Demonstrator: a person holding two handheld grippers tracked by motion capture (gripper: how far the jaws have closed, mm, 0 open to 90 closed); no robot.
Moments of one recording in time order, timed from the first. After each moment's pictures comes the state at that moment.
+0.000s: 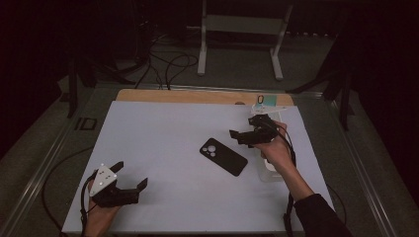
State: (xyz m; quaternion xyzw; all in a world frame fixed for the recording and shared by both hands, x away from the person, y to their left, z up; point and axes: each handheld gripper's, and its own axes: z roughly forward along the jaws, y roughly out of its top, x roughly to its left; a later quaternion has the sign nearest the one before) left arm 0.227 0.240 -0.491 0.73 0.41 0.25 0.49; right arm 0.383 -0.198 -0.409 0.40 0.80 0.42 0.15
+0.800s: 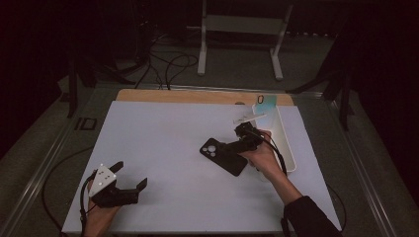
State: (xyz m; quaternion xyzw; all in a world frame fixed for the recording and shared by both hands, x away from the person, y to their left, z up) left arm 0.227 0.240 -0.490 0.72 0.41 0.25 0.49; right arm 0.381 -0.164 -0.443 0.40 0.83 0.37 0.10
